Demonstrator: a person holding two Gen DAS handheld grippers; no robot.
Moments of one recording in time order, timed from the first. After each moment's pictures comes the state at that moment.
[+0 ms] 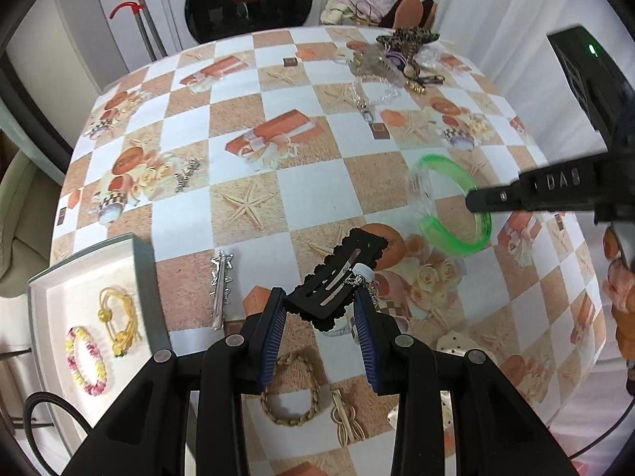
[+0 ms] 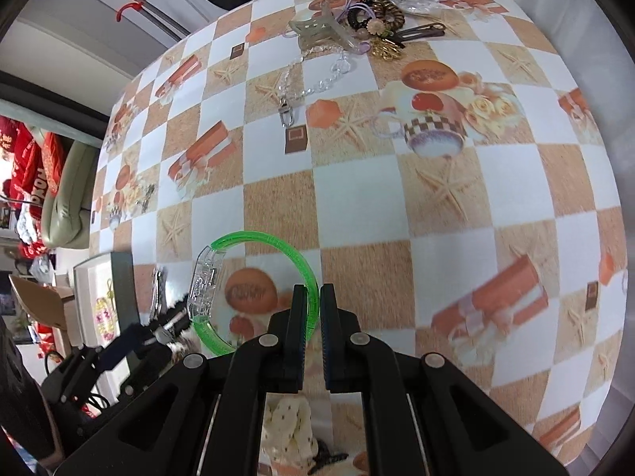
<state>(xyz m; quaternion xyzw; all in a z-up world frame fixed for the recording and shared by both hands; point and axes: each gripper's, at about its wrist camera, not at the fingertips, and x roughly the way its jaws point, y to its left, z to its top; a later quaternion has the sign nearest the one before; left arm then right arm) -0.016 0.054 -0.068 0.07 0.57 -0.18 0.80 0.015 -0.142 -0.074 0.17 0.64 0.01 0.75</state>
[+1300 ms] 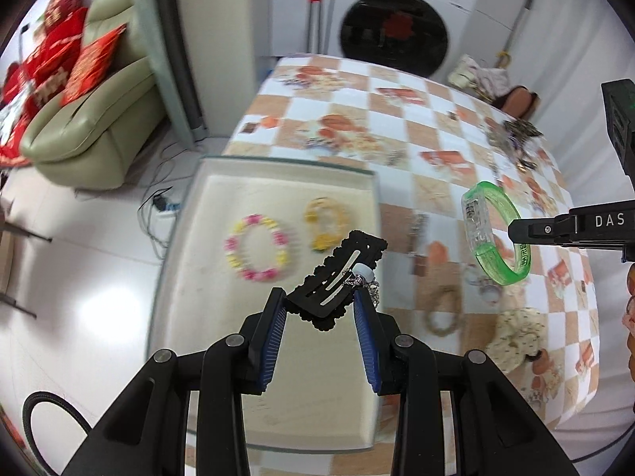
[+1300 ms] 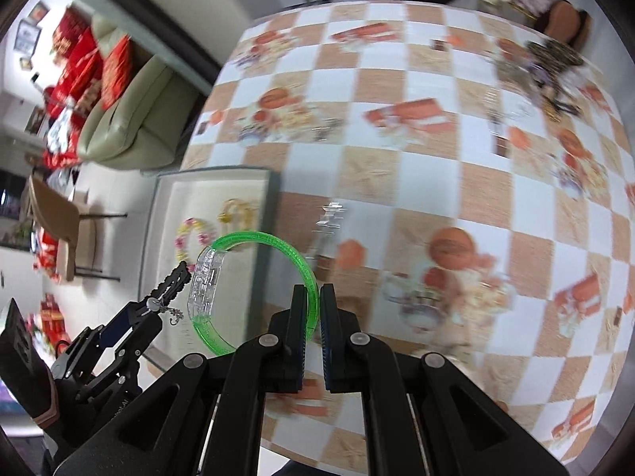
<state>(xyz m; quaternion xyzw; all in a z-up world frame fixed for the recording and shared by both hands) -0.096 0.258 -0.029 -0.06 0.54 -0.01 0.84 -0.007 0.049 -0.018 0.07 0.65 0.13 0.75</state>
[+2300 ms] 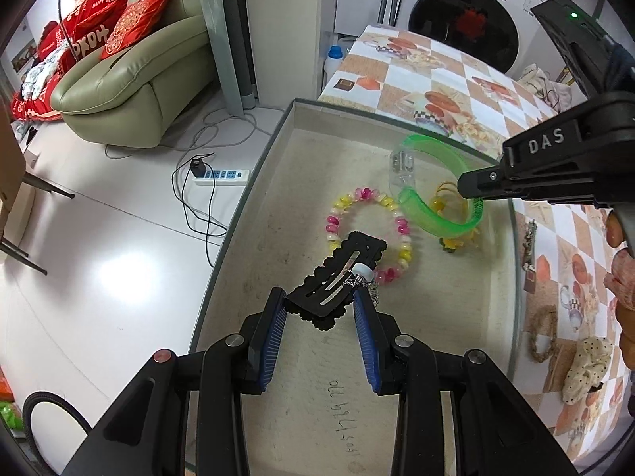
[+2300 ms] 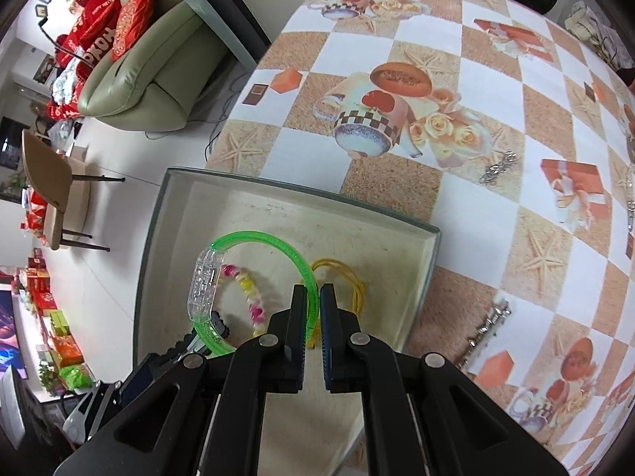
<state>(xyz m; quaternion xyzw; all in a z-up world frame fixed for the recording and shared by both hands) -0.073 0.325 -0.107 -0.08 0.56 0.06 0.82 0.068 0.192 -0.108 0.01 0.67 0.17 0.72</state>
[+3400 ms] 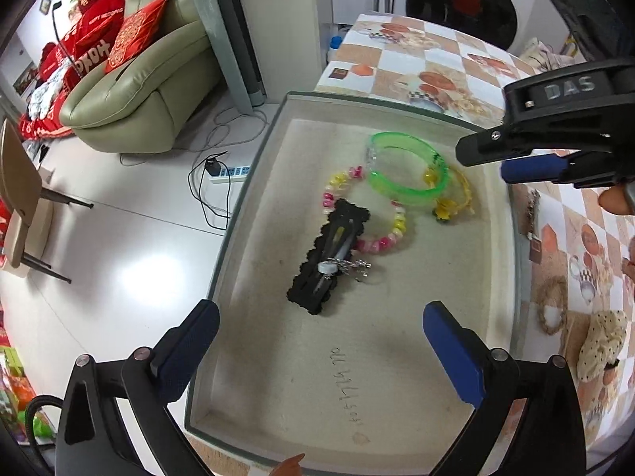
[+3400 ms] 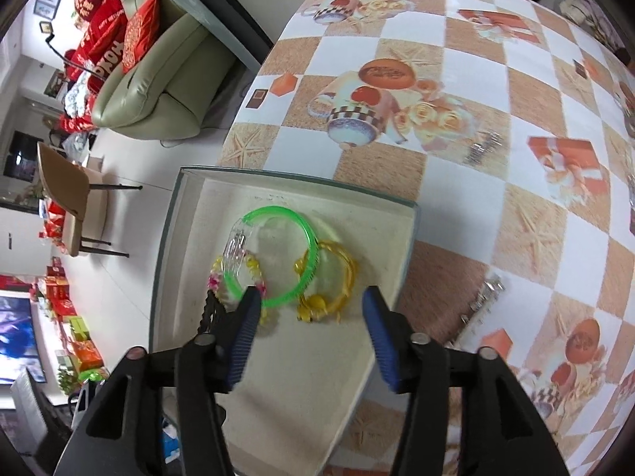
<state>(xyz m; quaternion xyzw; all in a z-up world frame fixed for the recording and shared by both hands) -0.087 0.303 -0.091 -0.03 0.58 0.08 0.81 0.050 0.161 -0.089 0.06 0.66 0.19 0.72</state>
